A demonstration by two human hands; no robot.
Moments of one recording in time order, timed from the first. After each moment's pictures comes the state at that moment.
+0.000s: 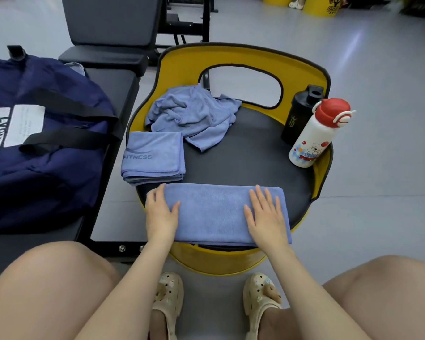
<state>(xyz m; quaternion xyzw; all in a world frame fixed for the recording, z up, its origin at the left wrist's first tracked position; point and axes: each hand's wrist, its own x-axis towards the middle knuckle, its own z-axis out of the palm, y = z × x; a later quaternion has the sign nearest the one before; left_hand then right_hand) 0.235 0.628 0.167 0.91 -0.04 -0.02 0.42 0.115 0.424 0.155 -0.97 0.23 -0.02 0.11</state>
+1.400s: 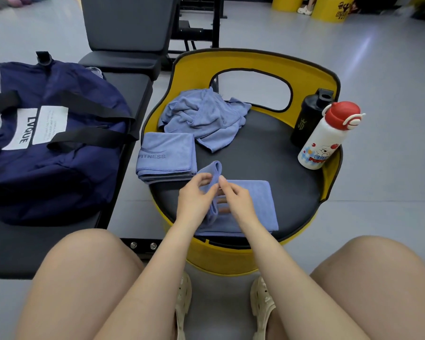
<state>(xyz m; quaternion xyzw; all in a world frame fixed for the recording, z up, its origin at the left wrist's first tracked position) 0.217 0.599 0.232 0.83 -0.10 -0.10 0.54 0.172 0.496 0.214 -0.68 0.26 -0.07 0.68</state>
